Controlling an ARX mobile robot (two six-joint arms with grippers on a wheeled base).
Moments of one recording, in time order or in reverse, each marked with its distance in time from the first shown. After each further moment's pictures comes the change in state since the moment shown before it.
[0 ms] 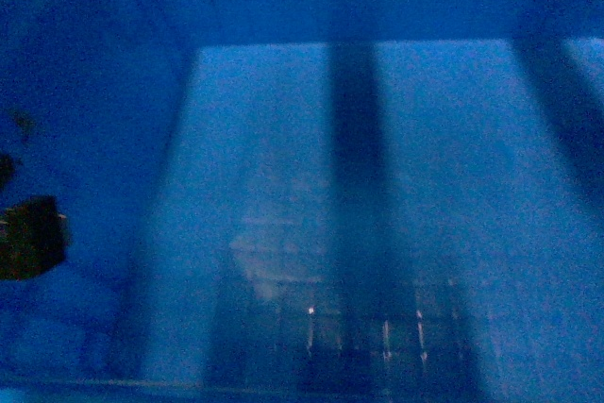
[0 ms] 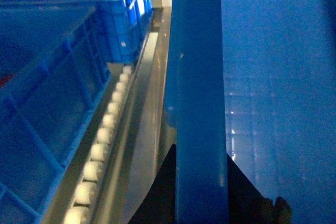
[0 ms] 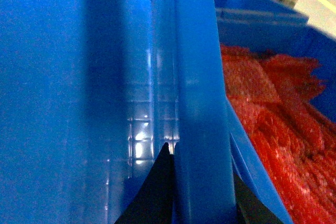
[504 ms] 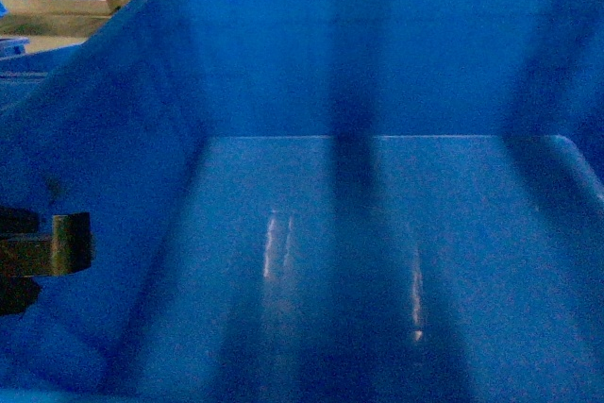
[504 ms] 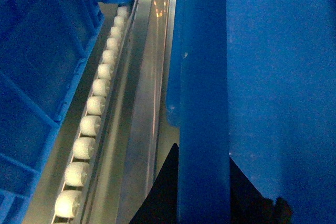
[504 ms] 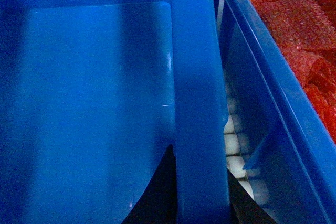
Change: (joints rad) left arm 0.133 0.123 0.124 -0.256 0.159 -0.089; right arm -0.104 0.109 0.051 -0.122 -0.236 0.125
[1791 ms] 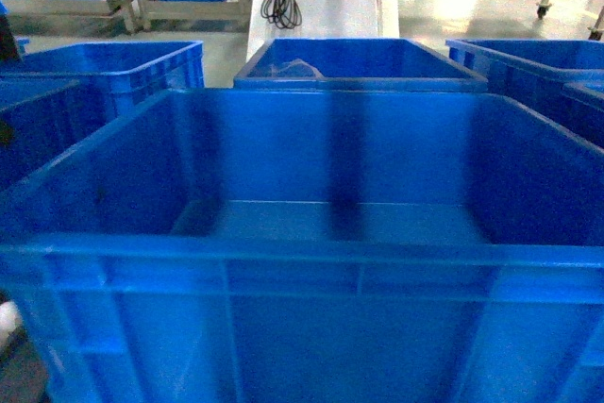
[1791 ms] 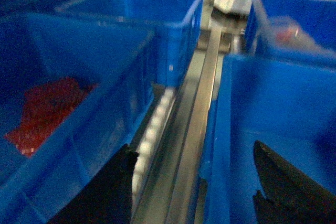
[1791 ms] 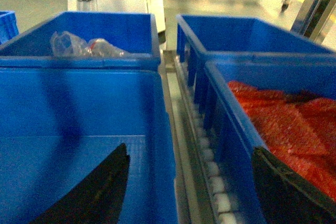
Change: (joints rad) left arm 0.108 0.015 0.012 0.328 -0.068 0.072; right arm 0.157 0.158 0.010 0.467 0.187 -0.096
